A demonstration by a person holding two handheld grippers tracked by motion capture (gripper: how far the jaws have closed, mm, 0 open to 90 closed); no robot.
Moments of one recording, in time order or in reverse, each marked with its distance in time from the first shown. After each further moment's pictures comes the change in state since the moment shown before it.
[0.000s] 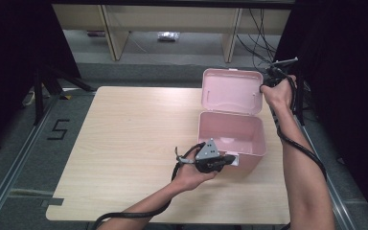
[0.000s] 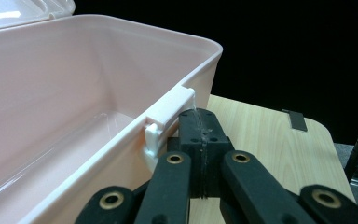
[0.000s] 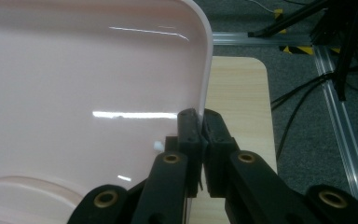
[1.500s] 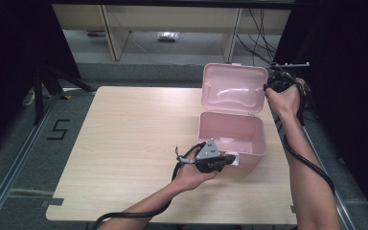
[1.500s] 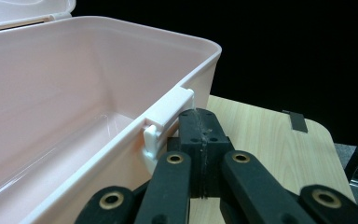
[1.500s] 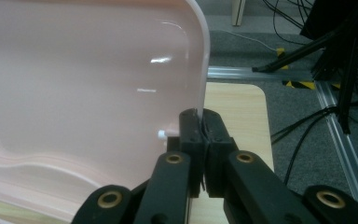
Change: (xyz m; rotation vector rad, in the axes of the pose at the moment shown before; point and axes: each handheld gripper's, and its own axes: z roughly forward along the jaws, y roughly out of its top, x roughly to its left) left arm 0.000 0.000 0.001 -0.007 -0.006 0.001; right arm 0.000 -0.020 -0.037 -0.157 0.044 -0.014
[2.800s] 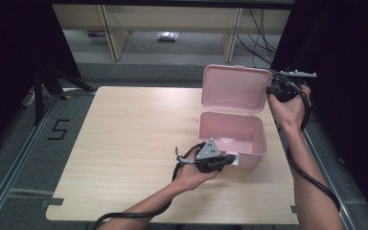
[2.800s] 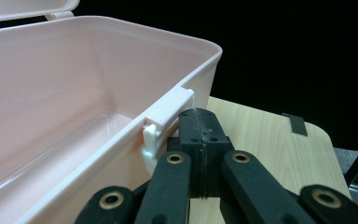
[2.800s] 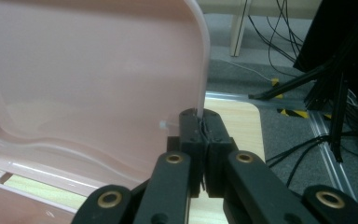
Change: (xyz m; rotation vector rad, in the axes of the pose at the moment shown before) left arm -0.001 0.000 0.000 0.005 0.013 -0.016; right arm 0.008 -0.026 -0.030 -0.137 0.002 -0.030
